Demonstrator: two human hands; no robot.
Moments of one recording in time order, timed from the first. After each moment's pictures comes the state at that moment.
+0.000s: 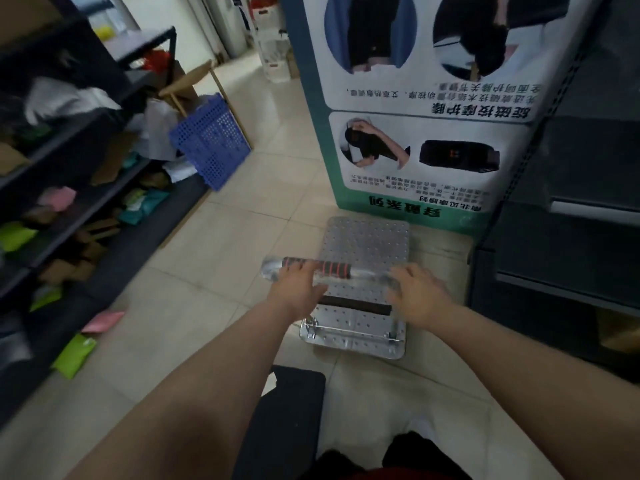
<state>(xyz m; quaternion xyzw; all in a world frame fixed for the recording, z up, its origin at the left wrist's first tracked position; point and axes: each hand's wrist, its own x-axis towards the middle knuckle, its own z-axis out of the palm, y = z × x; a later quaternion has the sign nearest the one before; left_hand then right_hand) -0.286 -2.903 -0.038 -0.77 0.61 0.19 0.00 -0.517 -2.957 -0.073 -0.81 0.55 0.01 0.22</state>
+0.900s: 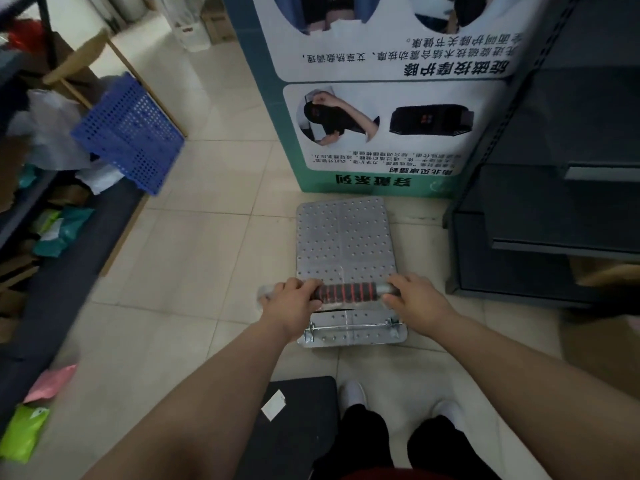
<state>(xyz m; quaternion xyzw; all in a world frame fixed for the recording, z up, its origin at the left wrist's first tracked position) -0.193 -2.976 -0.108 -0.68 0.69 0.24 0.10 -0.444 -2.986 -0.121 -0.71 0.62 -0.03 0.33</state>
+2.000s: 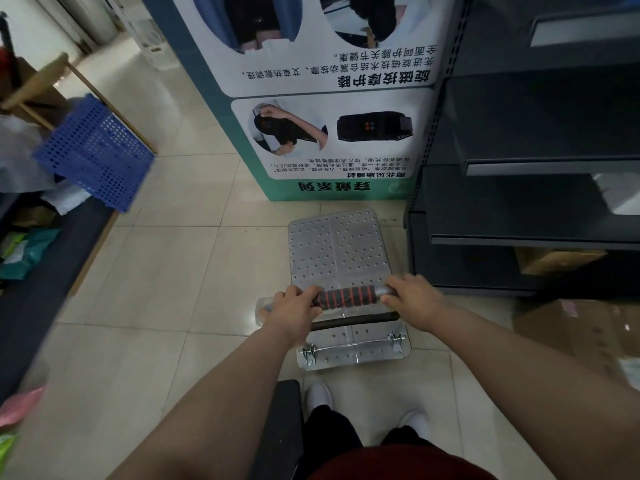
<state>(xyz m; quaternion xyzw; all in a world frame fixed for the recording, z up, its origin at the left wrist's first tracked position) -0.347 -2.954 -0.095 -0.67 0.68 0.27 0.11 -0.591 -2.968 -0.117 -0.72 0.62 0.00 0.32</state>
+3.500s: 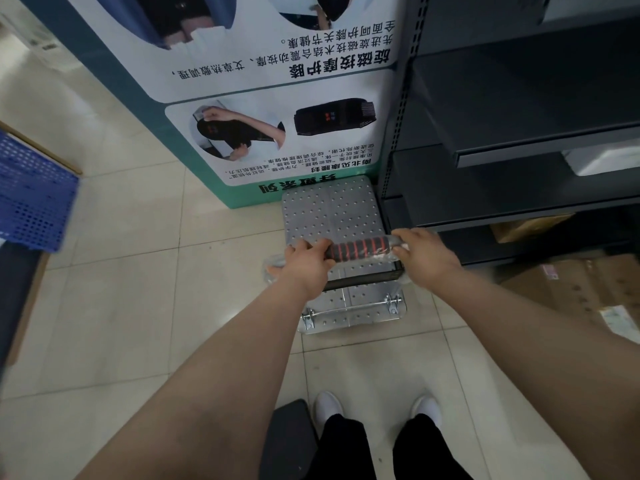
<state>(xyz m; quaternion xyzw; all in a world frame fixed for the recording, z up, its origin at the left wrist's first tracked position) -0.372 -3.109 -0.090 -0.60 0.74 0.28 0.10 -0.588 -3.062 -0.111 -0.59 0.77 -0.06 0.26</state>
